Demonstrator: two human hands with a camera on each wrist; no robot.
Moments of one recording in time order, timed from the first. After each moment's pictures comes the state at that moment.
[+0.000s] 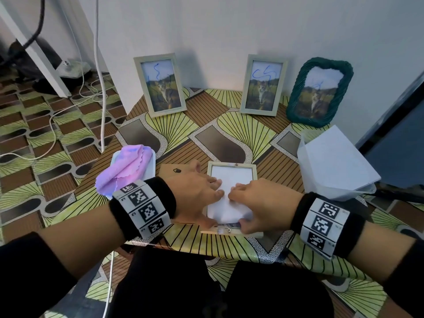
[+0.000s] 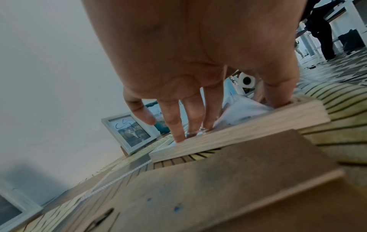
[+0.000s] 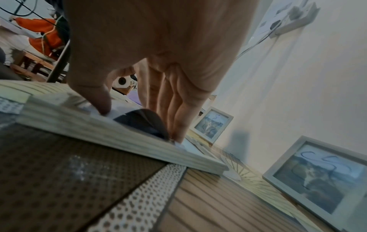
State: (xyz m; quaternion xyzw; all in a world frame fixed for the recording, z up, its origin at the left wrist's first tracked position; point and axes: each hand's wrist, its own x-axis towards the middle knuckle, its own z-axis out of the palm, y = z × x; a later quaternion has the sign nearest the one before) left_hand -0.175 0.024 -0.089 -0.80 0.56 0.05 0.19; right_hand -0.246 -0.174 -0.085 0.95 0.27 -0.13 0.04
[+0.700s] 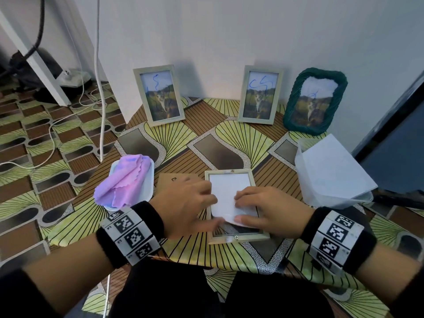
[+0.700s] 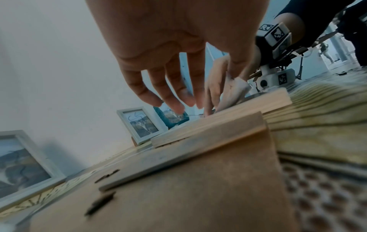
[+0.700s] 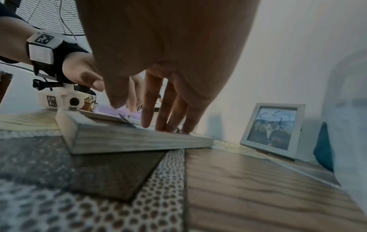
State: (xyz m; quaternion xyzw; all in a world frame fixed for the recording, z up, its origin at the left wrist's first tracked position) left_hand -0.184 0.042 -0.095 -0.85 0.52 -0.06 0.00; right_hand -0.250 -0.201 -0.096 0.96 0.21 -0.09 -0.17
